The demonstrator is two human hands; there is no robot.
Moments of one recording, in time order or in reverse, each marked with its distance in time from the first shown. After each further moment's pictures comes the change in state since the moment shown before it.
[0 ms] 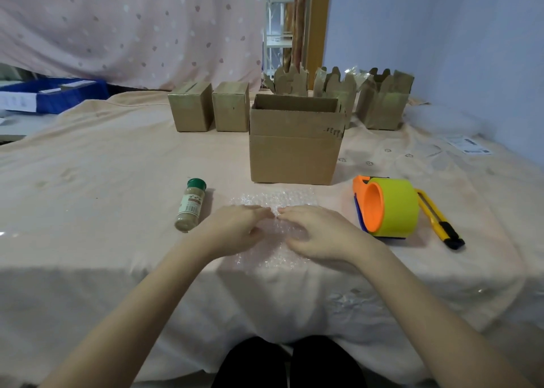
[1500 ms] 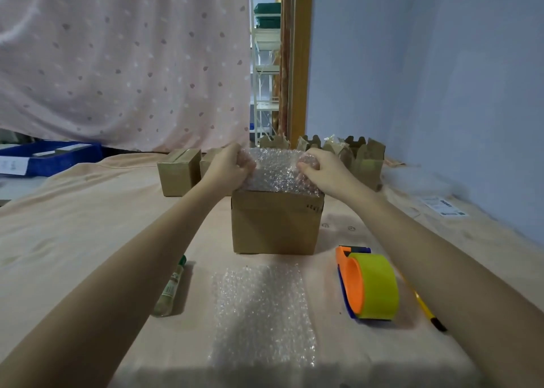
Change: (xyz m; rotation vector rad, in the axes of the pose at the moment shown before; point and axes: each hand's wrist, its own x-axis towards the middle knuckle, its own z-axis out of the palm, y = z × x) left_hand 0.129 -0.024 -0.135 -0.627 0.650 -0.214; right_hand 0.092 0.060 -0.156 0.355 0.500 0.183
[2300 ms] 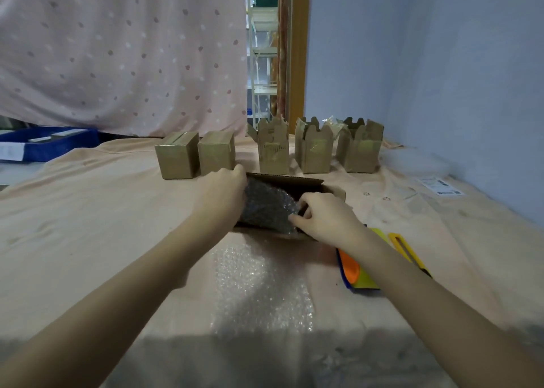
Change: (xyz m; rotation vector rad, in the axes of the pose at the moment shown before) left_hand -0.087 0.015 0.004 0.897 -0.061 0.086; right_hand -0.097 0.001 0.037 -0.387 -0.165 0.029
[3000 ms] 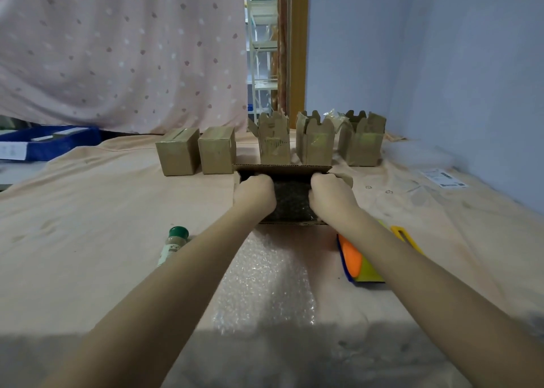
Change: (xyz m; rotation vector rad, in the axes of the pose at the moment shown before) left_hand 0.030 0.042 0.031 -0.276 -0.376 -0.135; right_hand 0.027 0.004 0.001 -0.232 0.103 0.172
